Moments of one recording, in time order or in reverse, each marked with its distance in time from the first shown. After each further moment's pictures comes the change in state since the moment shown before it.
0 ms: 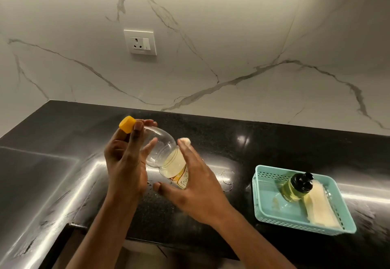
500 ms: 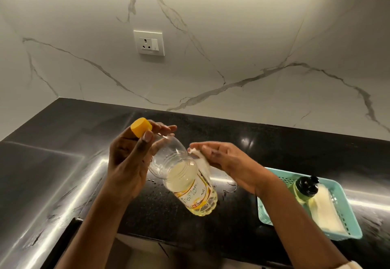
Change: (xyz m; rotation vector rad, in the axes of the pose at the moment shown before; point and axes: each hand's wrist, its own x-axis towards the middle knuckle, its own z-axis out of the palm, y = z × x) left_hand -0.003 0.025 -0.012 -0.127 -0.321 0.002; right_hand 0.035 0.037 -0.075 0.473 -0.337 0.158
